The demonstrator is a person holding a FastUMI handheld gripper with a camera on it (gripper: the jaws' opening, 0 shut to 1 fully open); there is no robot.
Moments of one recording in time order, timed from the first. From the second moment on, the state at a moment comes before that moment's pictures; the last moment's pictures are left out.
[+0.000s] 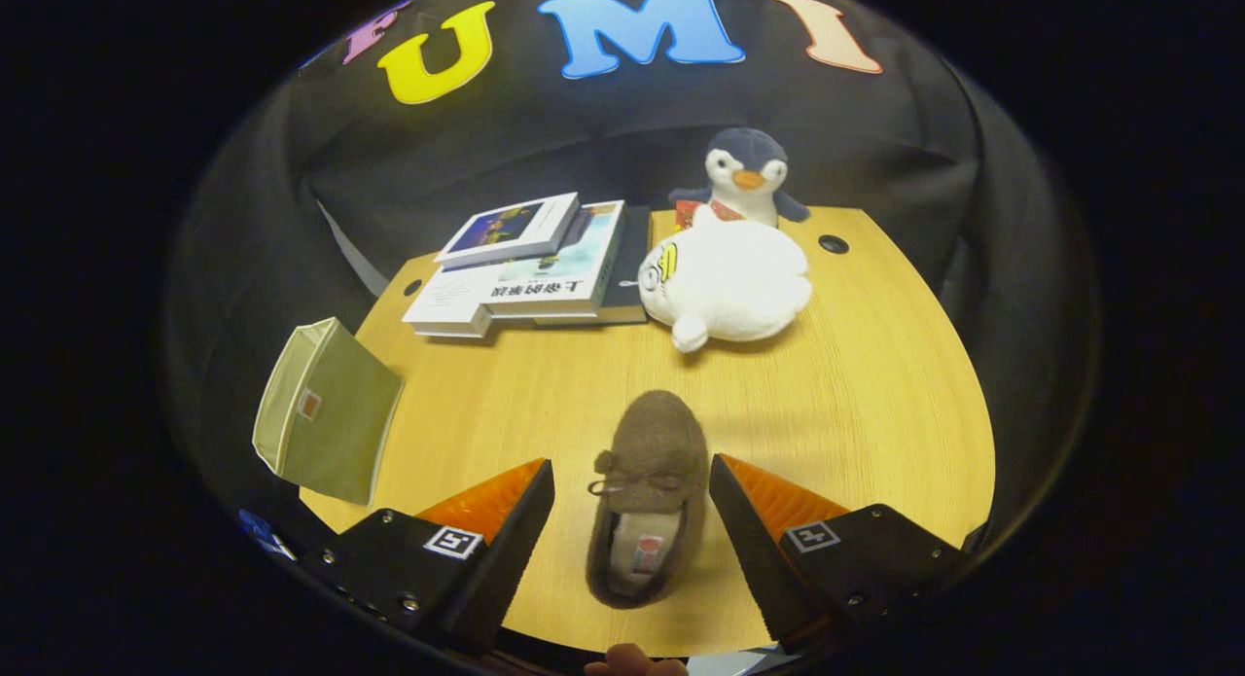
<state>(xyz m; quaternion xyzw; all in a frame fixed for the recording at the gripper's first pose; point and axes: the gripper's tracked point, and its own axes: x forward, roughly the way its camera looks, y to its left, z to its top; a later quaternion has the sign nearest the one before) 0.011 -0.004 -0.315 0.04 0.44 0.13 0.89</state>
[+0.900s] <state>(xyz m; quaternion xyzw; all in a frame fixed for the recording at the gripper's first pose) 0.026 -0.018 -0.434 0.03 0.55 0.12 0.83</state>
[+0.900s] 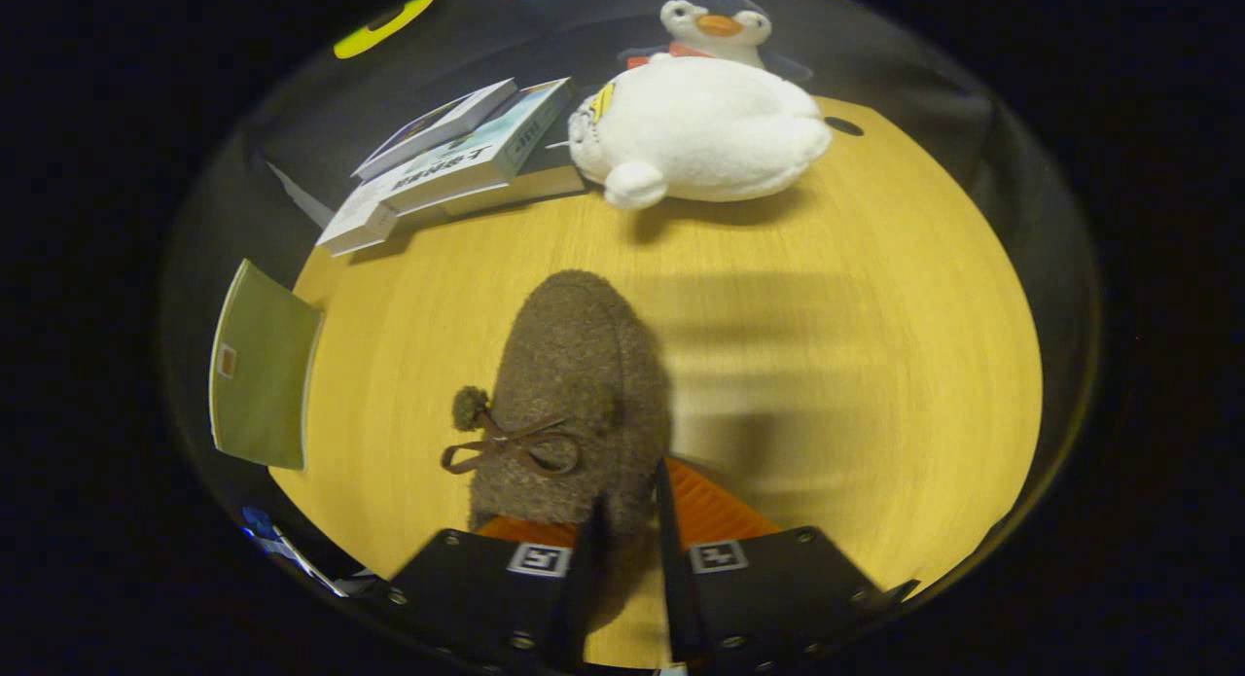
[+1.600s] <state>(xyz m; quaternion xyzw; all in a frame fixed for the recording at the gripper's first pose) 0.024 0.036 -0.324 0.09 0.51 0.13 0.85</state>
